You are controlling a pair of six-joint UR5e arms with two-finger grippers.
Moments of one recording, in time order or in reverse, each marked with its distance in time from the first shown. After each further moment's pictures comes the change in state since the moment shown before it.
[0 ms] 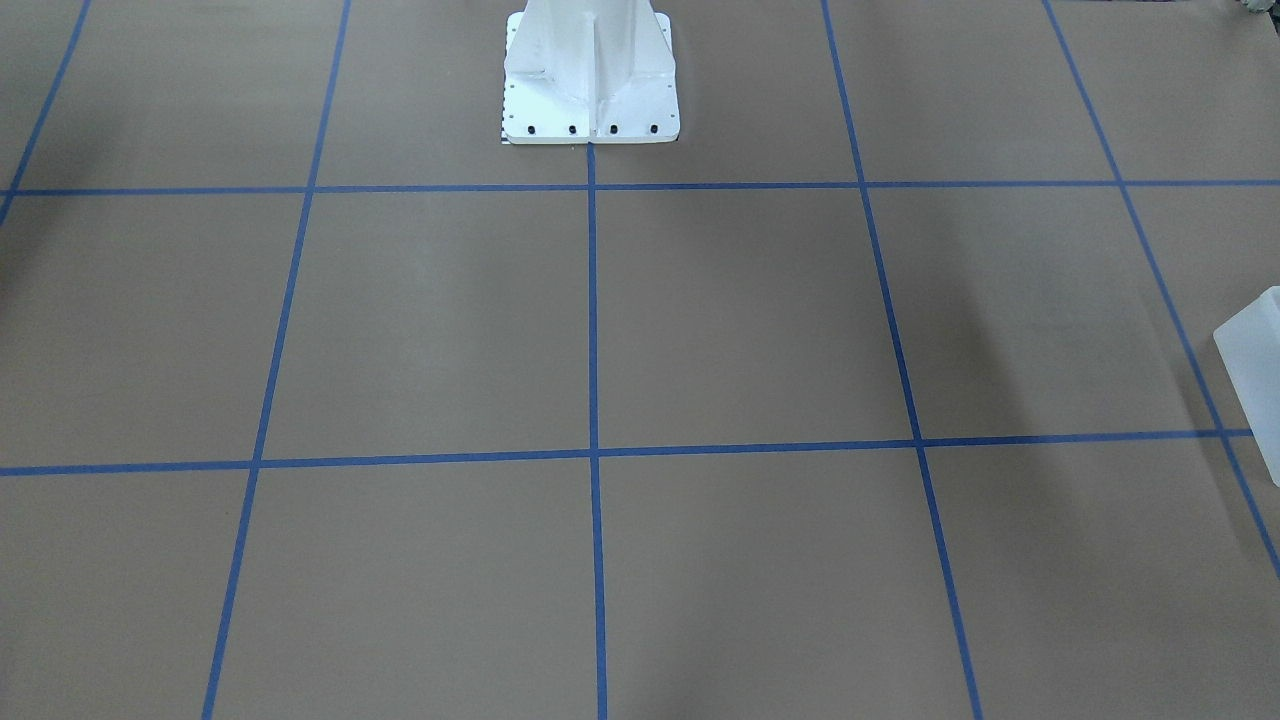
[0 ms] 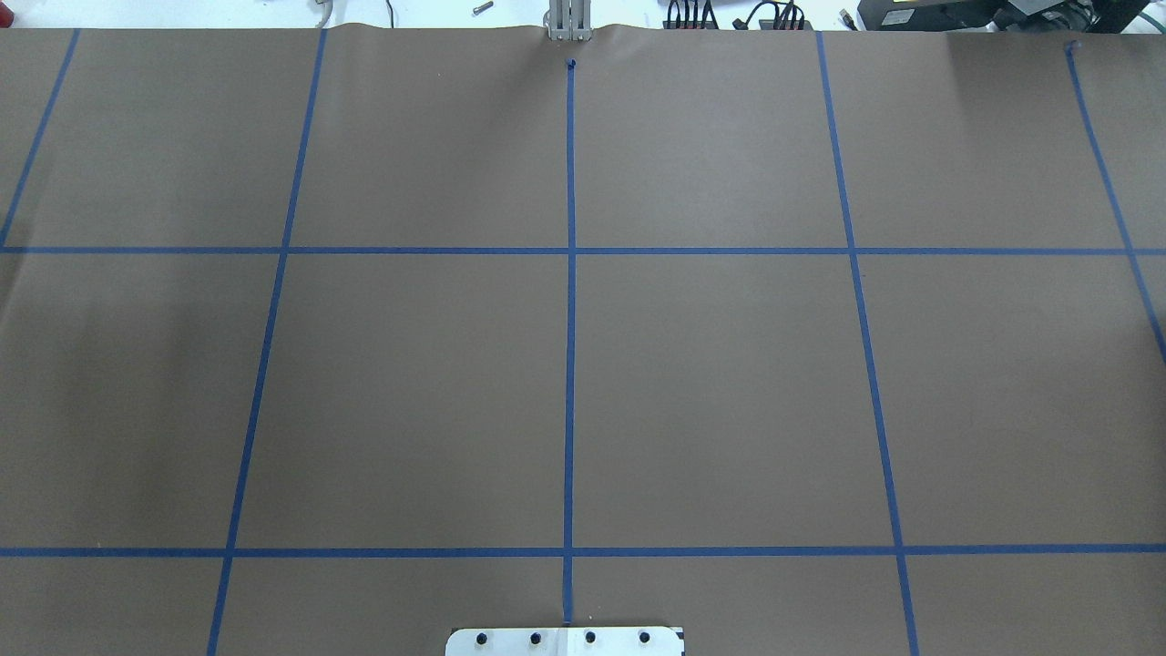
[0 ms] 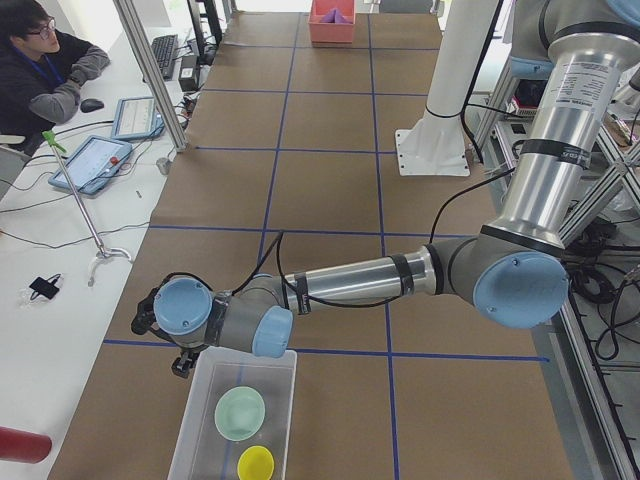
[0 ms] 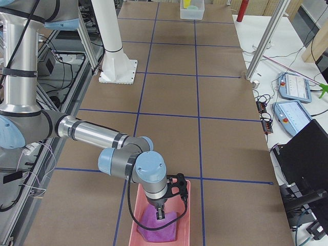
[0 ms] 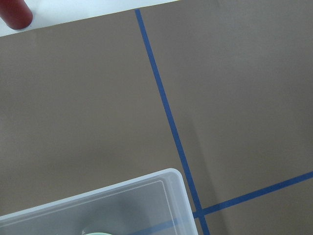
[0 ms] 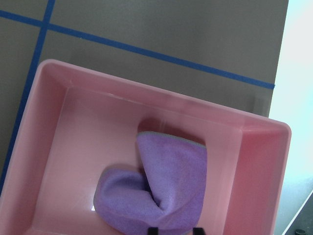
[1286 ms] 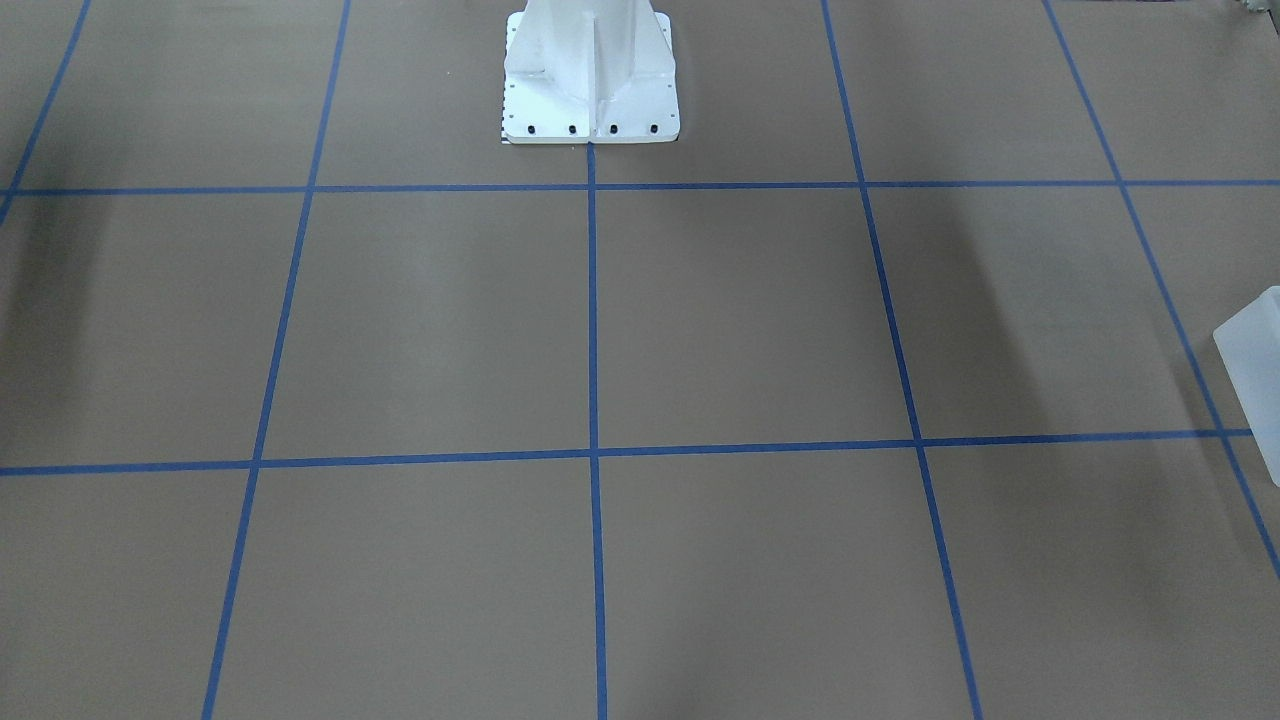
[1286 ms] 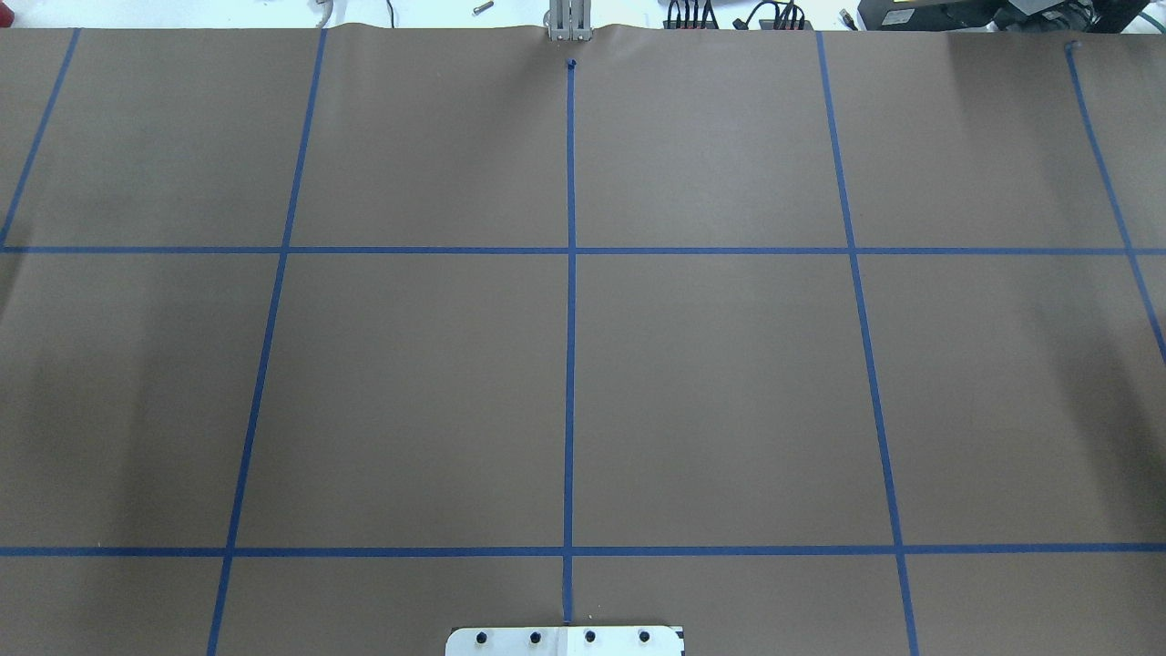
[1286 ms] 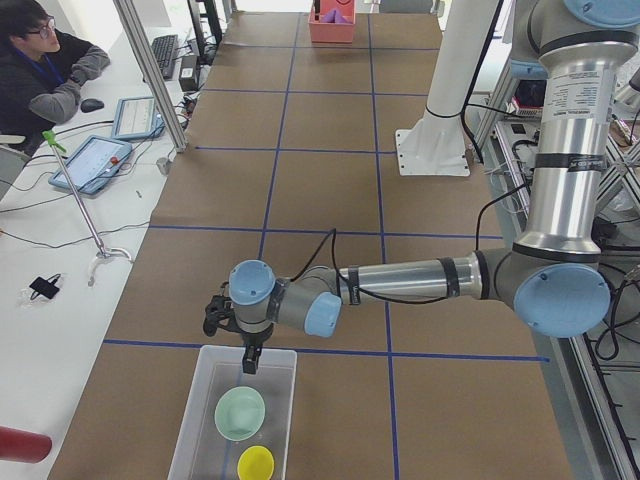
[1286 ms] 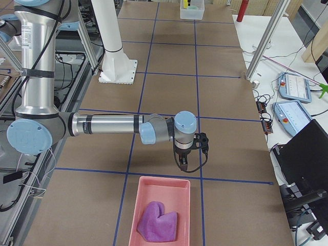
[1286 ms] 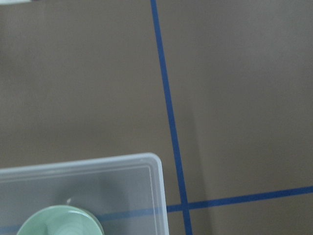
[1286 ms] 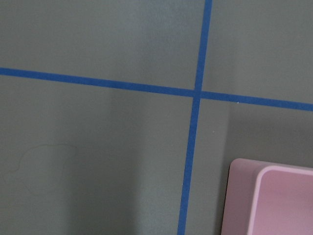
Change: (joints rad) left arm 0.209 0.327 -0.379 0.056 0.209 -0.314; right arm -0.414 0.041 0.119 0.080 0.130 0.567
